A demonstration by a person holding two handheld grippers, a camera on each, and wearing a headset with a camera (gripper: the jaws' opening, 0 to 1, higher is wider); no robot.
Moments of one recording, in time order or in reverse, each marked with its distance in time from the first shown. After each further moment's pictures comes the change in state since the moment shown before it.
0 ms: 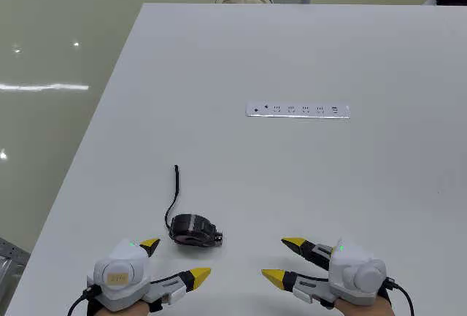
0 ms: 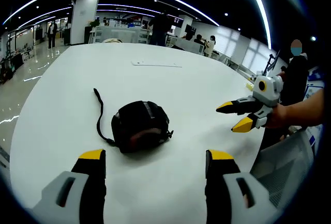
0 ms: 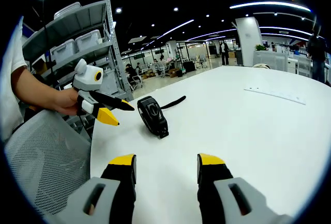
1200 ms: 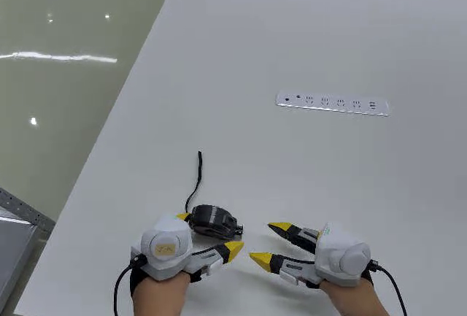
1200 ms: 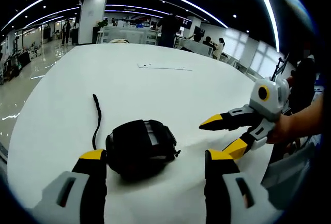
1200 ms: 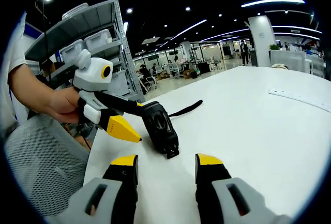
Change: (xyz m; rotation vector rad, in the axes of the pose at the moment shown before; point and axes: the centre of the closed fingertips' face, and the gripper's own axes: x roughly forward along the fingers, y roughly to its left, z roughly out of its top) left arm 0.039 0.004 0.021 -0.025 -0.014 0.059; right arm 0.069 0.008 0.016 -0.009 -0.022 0.125
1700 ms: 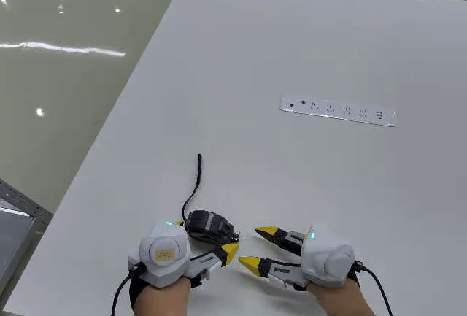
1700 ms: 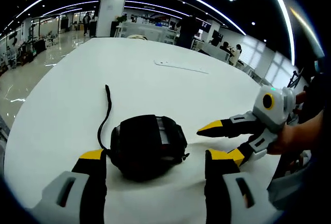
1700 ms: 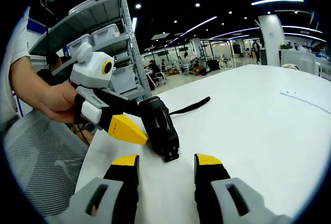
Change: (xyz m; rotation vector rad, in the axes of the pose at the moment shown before) left arm 0.009 0.008 -0.006 -0.104 -0.001 0.110; right arm 0.024 -0.005 -0.003 -0.020 0.029 0.073
